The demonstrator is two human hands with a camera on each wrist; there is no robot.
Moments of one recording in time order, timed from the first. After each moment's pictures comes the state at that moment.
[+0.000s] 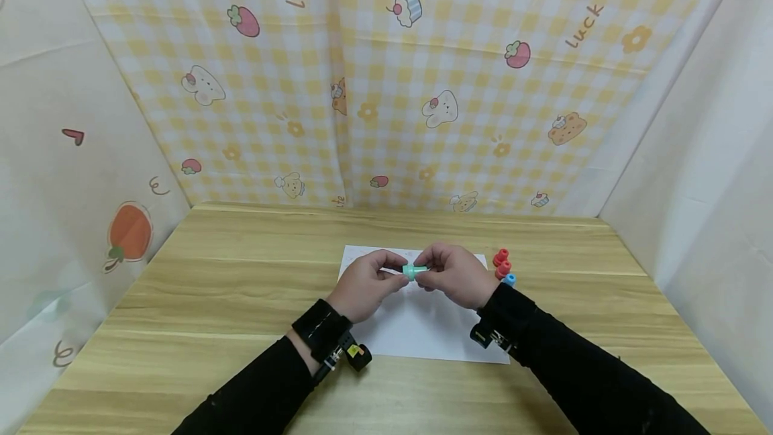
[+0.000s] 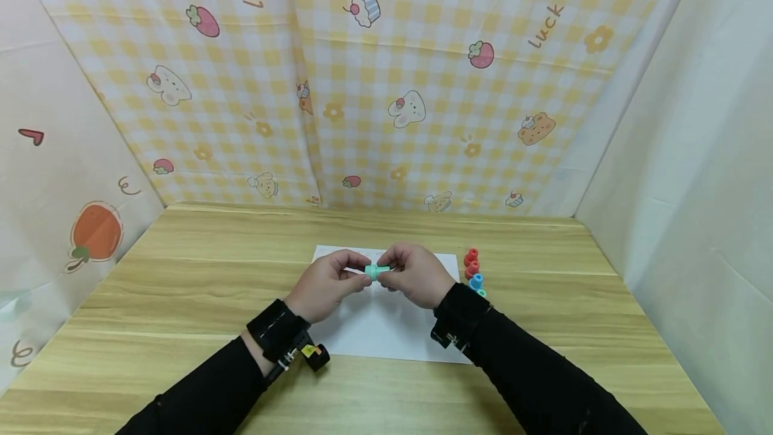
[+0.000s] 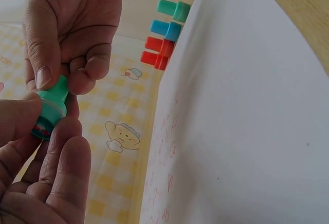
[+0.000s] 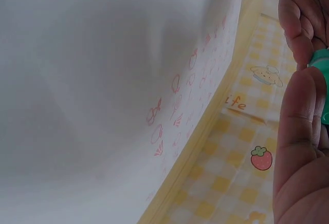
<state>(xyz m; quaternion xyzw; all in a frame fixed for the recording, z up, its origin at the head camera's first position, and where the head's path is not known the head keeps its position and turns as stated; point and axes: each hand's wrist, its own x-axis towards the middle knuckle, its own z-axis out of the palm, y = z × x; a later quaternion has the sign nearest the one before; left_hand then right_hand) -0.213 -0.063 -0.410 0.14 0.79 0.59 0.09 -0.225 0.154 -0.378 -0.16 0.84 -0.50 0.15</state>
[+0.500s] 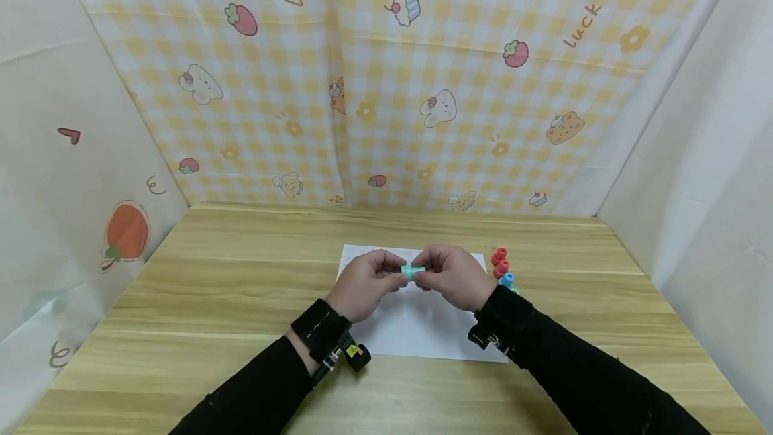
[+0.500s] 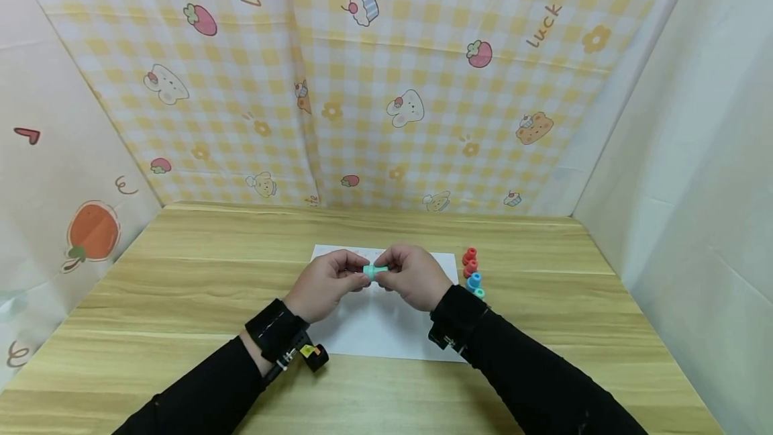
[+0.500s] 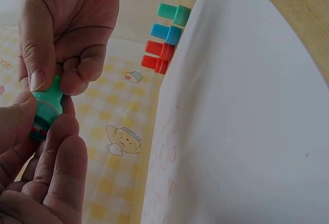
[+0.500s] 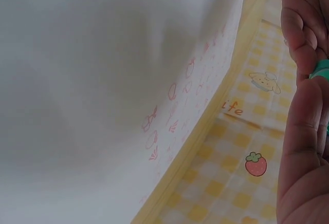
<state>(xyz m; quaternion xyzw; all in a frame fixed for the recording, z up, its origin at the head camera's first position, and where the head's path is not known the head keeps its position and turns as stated) -0.213 -0.063 -0.409 0.14 0.78 0.61 0.10 -0.219 0.151 -0.377 -0.15 0.85 -0.48 0.13</state>
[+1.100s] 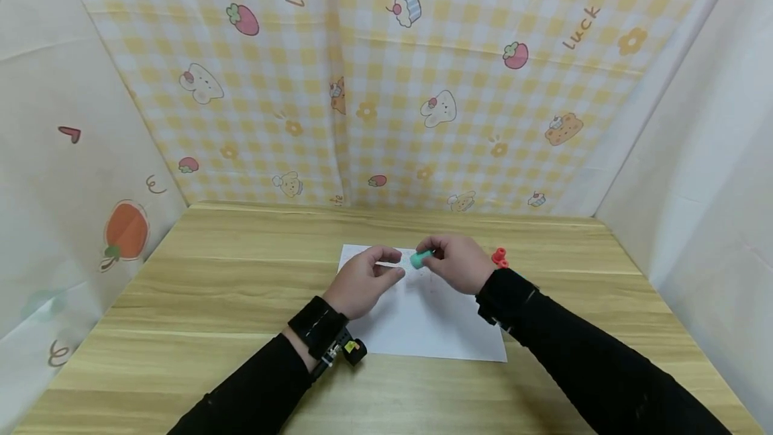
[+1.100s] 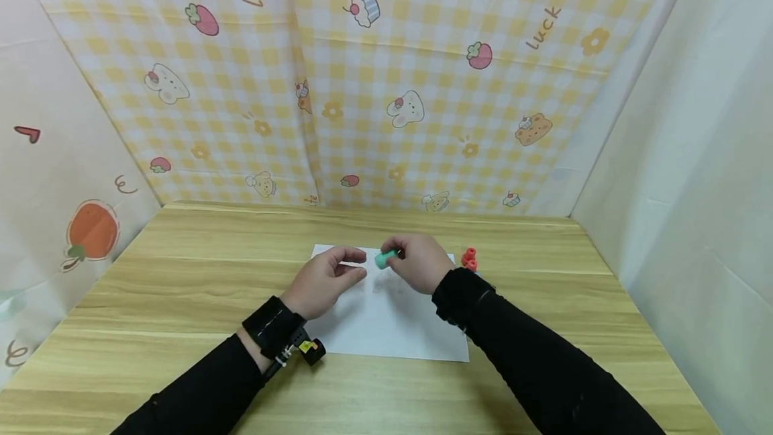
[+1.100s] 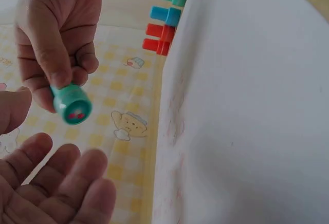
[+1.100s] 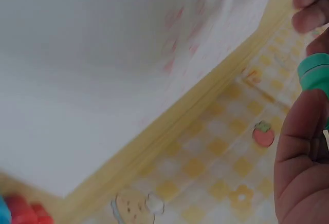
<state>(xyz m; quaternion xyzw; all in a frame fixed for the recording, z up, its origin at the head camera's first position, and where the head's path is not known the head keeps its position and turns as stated) -0.214 -0.068 -0.406 0.14 0.82 0.55 0.08 -0.238 0.154 -0.366 -0.15 0.92 -0.34 0.08</state>
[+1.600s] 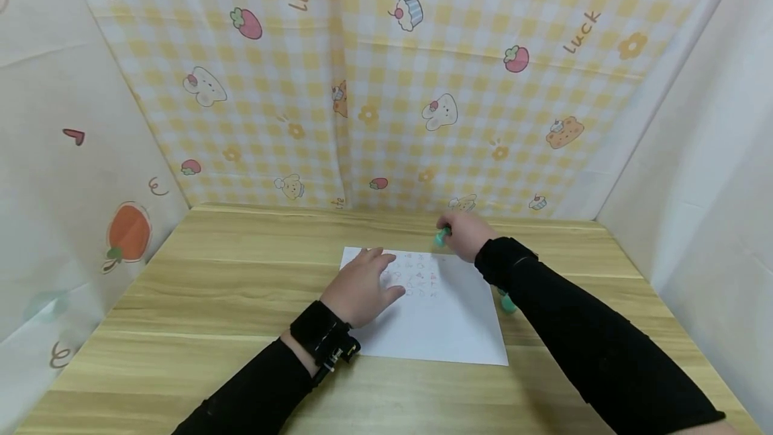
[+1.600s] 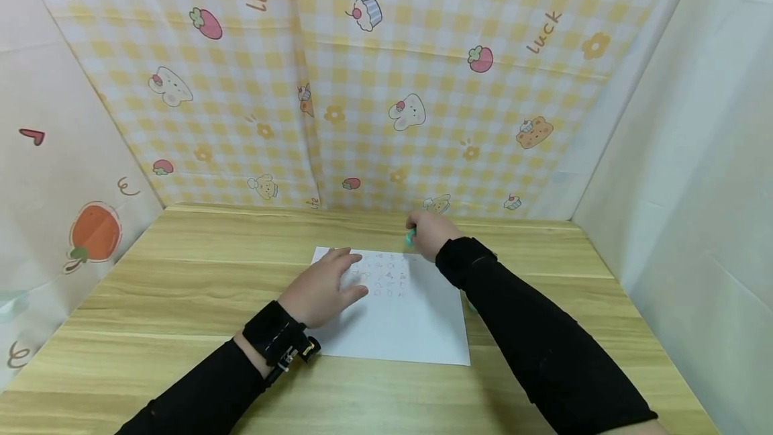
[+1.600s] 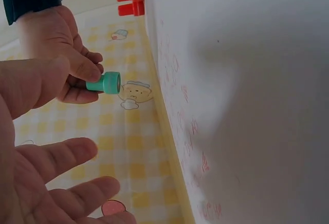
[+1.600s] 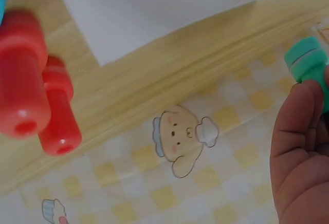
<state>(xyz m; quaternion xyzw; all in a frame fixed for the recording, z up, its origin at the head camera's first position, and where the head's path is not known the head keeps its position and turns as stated) -0.209 -0.069 -0.400 0.17 0.95 0.27 0.04 -0.293 0.173 -0.359 -0.16 0.97 -0.18 0.06</state>
